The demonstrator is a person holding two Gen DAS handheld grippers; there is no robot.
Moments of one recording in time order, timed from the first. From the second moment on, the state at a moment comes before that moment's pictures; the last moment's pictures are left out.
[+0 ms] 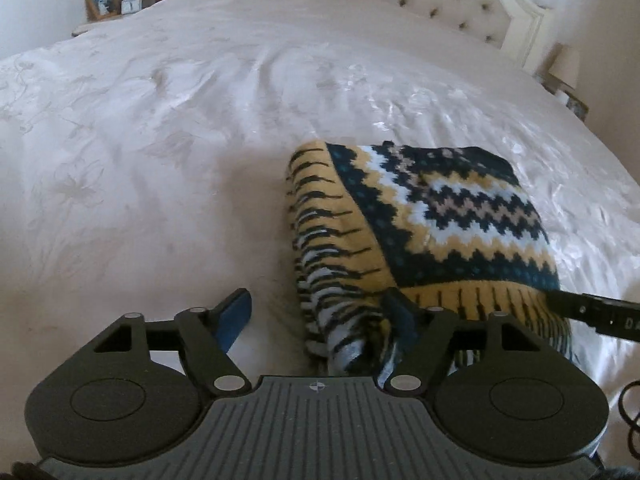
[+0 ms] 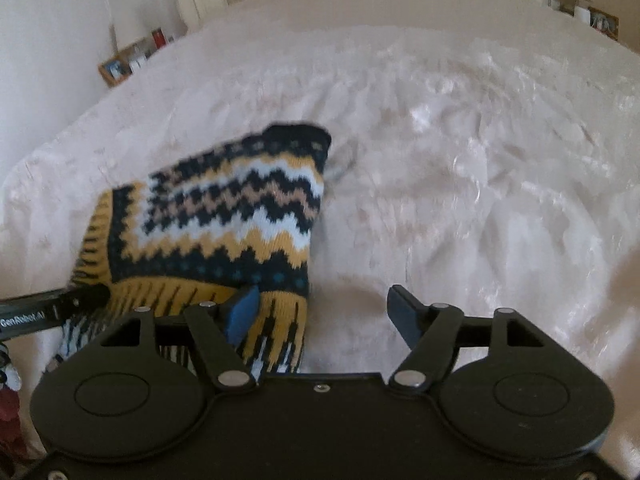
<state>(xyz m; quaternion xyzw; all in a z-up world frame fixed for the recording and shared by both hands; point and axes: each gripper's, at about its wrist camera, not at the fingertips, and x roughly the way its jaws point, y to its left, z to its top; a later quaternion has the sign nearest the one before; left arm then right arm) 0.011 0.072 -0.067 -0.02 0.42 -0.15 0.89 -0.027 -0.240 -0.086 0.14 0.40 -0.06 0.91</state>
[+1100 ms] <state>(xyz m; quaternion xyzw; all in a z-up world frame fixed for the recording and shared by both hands) -0.045 0.050 0.000 0.03 0.46 -0.08 0.88 -0.103 -0.204 -0.006 0.08 0.38 -0.06 0.92</state>
